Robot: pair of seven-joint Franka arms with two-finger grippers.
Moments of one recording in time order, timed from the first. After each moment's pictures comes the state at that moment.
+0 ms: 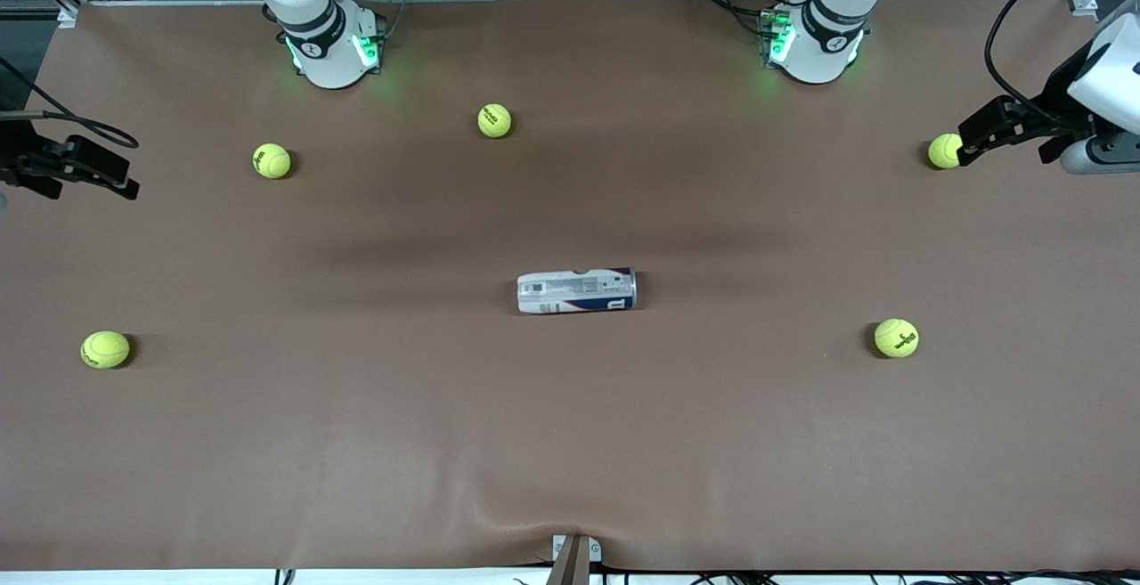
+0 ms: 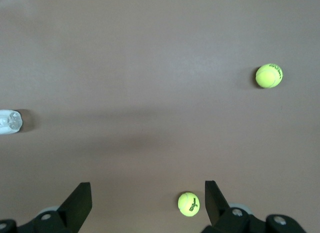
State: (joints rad) left arm -0.15 -0.06 0.06 -1.63 0.01 1.54 -0.11; right arm -0.02 0.03 -0.03 -1.52 0.03 1.54 -0.01
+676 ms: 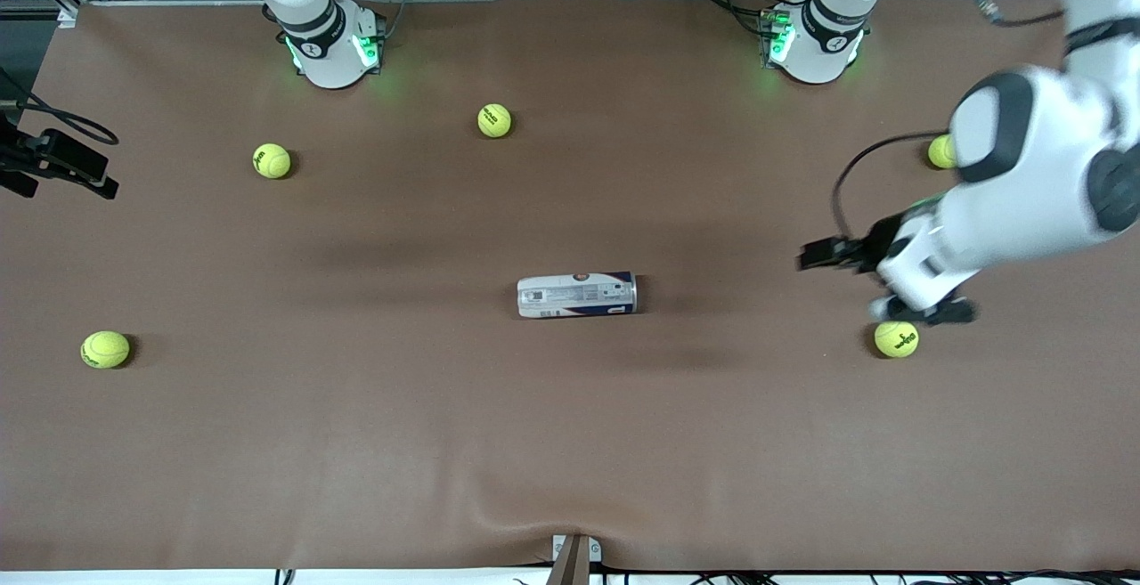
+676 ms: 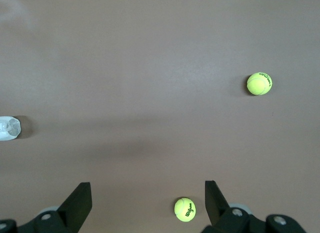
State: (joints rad) left arm -0.18 0.33 -0.01 -1.63 -0.37 1.84 -0.11; right arm -0.03 0.03 -0.03 -1.50 0.02 1.54 -0.01
